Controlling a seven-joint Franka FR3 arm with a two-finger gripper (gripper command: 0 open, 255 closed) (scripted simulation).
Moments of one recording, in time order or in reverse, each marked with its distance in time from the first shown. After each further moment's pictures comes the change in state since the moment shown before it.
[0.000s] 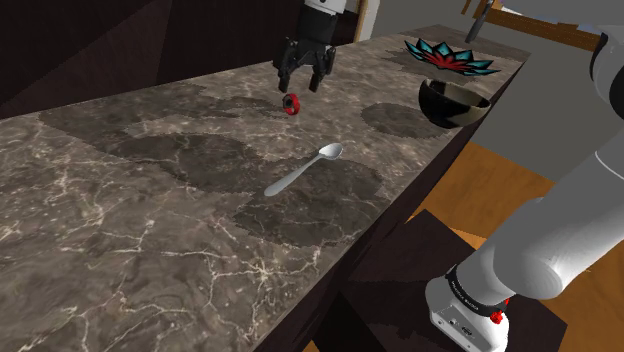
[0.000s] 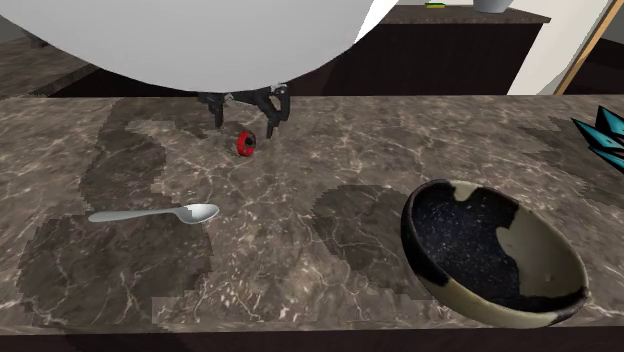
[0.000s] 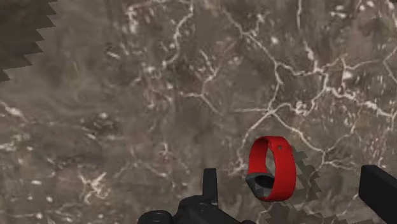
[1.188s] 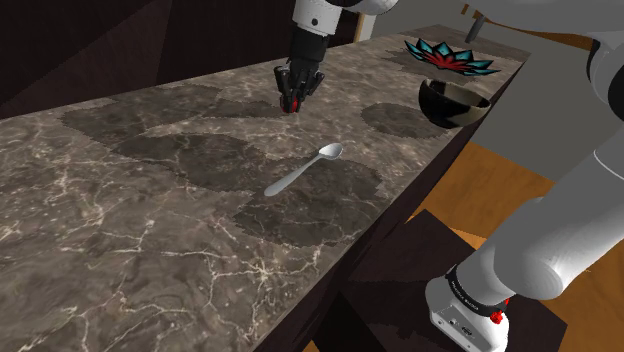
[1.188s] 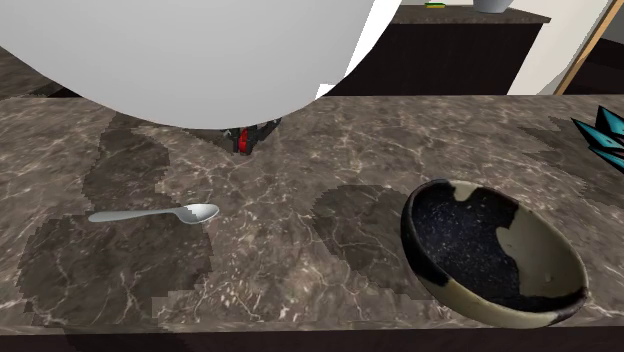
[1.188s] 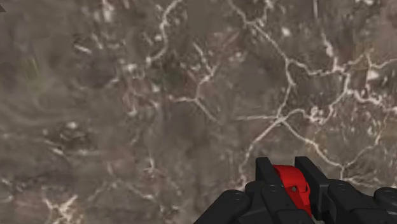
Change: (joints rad) arm 0.009 0.008 0.009 -0.084 0.004 0.095 -0.002
